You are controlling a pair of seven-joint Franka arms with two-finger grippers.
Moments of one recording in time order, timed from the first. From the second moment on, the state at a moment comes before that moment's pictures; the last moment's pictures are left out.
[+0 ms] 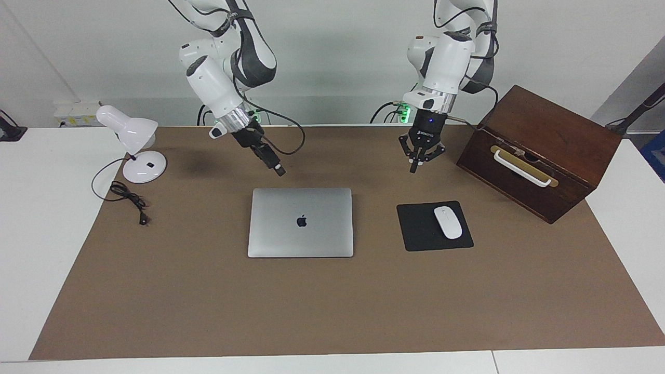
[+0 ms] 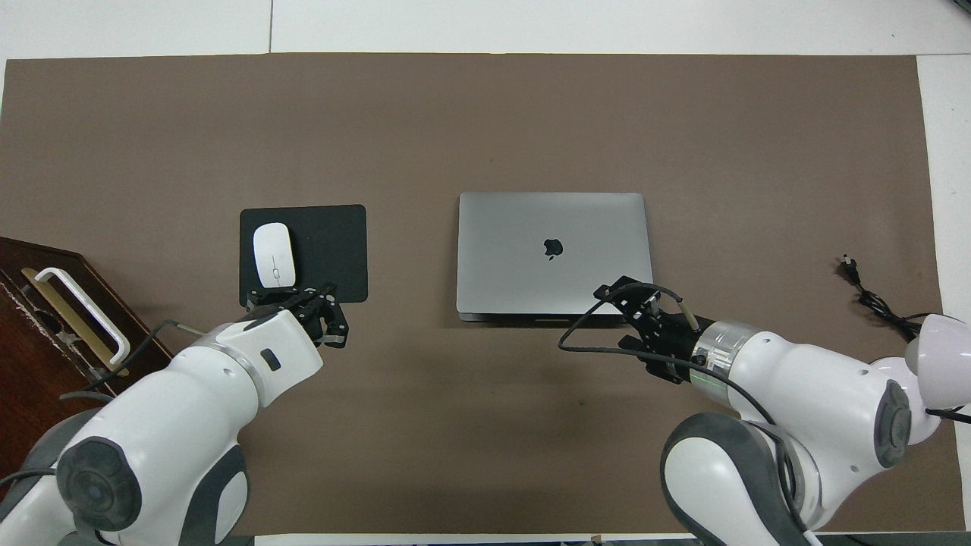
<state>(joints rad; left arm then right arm) -0.42 -0.33 -0.06 -2.59 -0.11 2.83 0.08 0.38 -0.24 0.04 -2.57 0.87 2.71 0.64</state>
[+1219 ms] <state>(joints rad) -0.69 0.00 -0.06 -2.69 -0.11 3.40 -0.01 0.45 -0.08 0.04 -2.54 0.89 2.84 0.64</state>
